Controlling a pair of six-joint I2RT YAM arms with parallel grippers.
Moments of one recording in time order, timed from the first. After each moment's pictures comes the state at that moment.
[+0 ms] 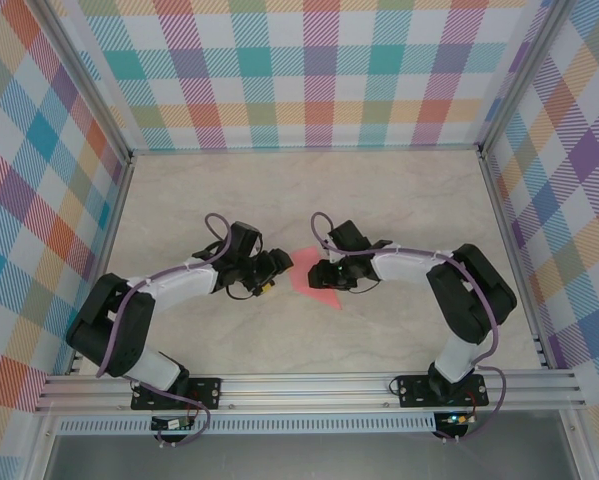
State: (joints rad) left arm -0.54 1.51 0.76 -0.17 0.36 -1.12; right arm 0.64 1.72 0.89 -0.25 -0.40 0.61
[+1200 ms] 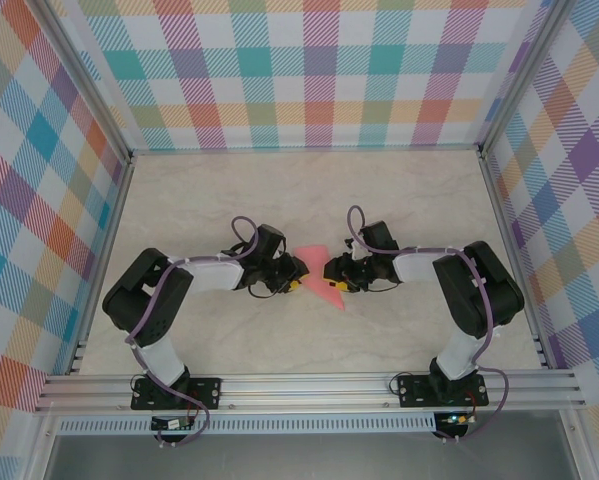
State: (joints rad) left arm -0.63 1.74 0.84 0.00 0.41 -1.24; right arm 0.45 1.73 0.75 -0.01 -0.71 0.79
